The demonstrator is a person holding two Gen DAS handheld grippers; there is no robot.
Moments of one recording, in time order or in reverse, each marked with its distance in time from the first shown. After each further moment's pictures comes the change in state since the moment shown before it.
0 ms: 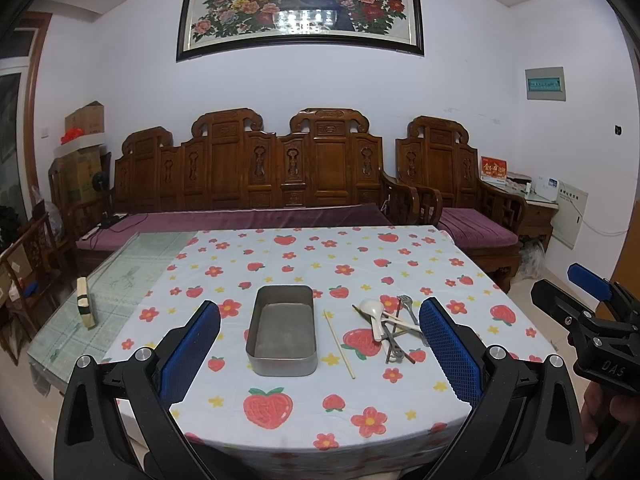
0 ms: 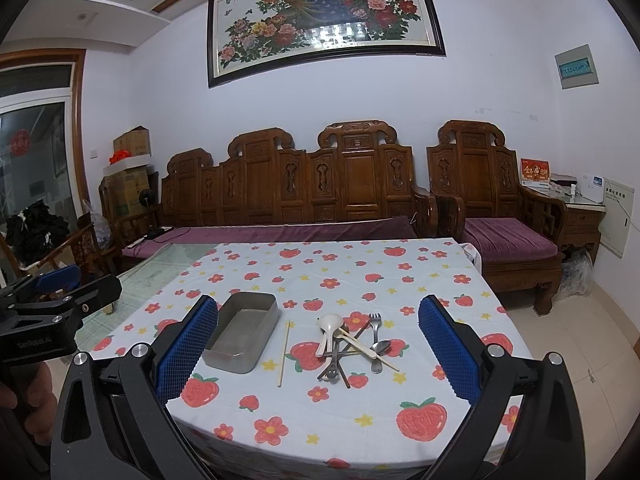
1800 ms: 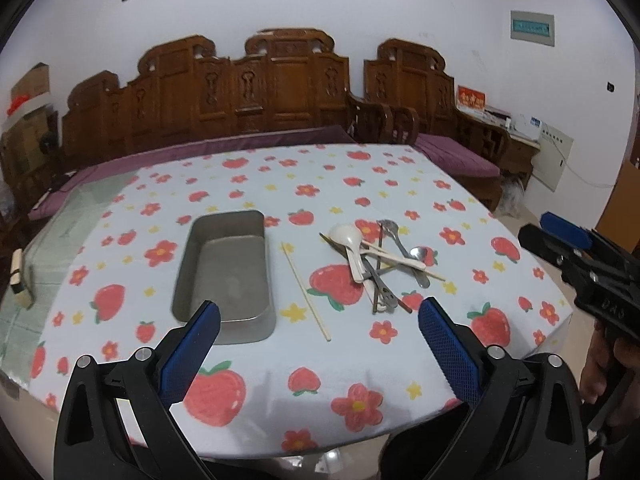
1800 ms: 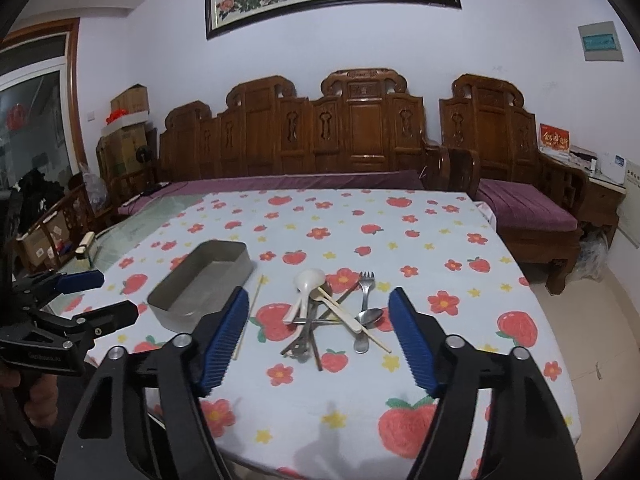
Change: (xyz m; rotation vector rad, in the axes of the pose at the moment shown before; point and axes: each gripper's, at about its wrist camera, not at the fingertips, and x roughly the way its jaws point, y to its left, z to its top) left arm 0.156 -0.012 -0.064 0.052 0.272 -0.146; right arm 0.124 -0.056 -0.049 -0.020 0.176 0.033
